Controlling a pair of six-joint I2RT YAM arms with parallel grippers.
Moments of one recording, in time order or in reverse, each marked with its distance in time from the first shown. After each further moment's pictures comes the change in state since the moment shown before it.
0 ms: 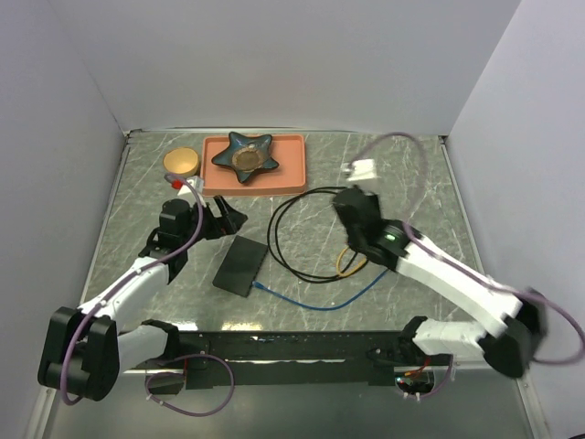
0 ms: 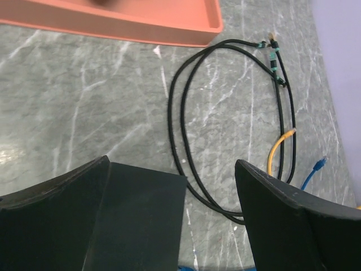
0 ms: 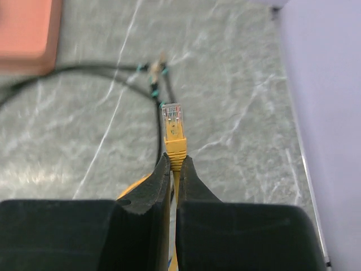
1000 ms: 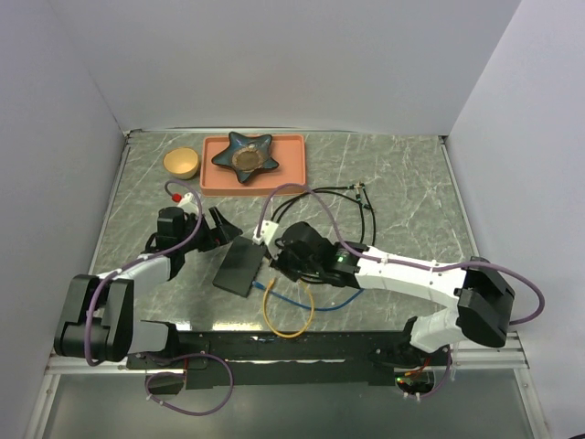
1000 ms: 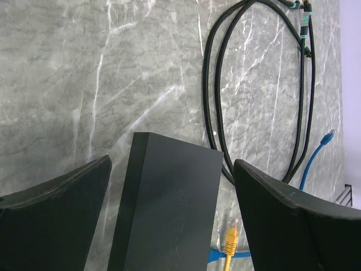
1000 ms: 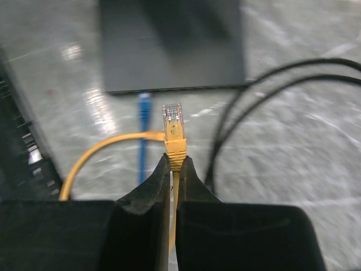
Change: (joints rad) left arm 0.145 0.198 -0.095 0.127 0.215 -0.003; right arm 0.281 0.249 -0.062 0.231 -0.887 -0.282
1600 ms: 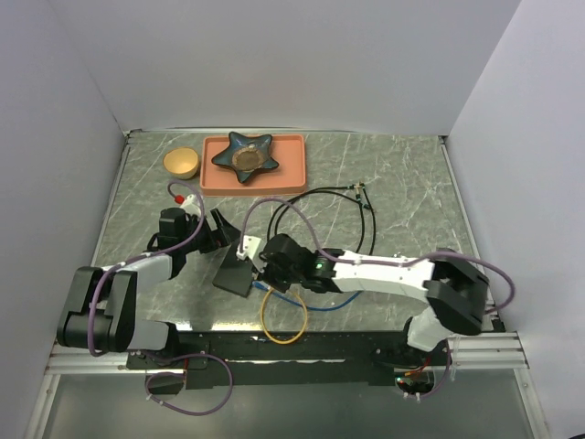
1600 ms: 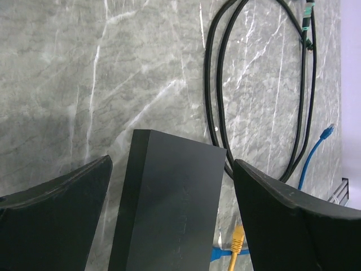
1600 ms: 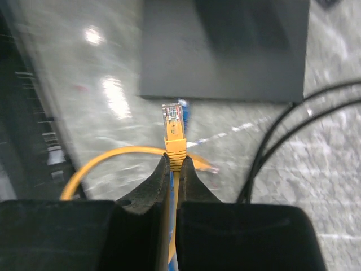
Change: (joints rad) left arm 0.001 0.045 -0.004 0.032 0.030 0.000; right arm 0.068 0.111 0.016 0.047 -0.069 0.005
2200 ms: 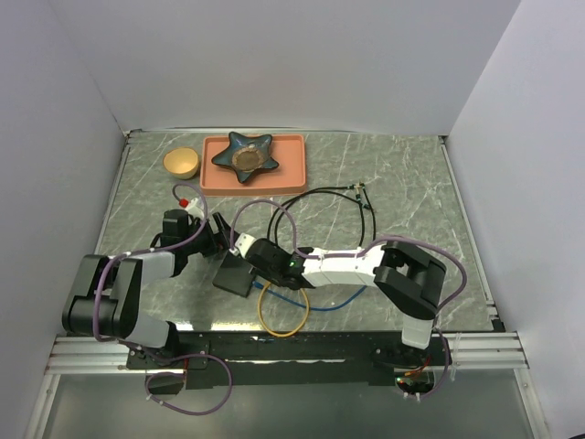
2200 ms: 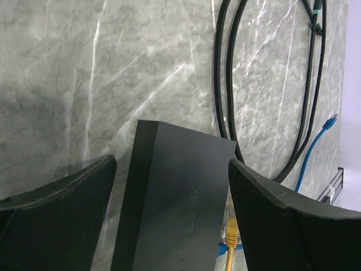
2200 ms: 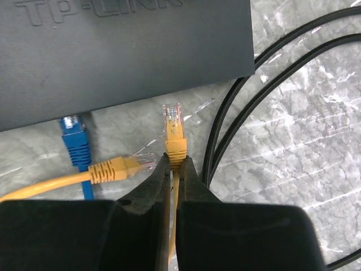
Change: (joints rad) left arm 0.000 0.086 0.000 0.026 0.043 -0.004; right arm -0.001 0.304 0.128 -0.056 0.353 0.033
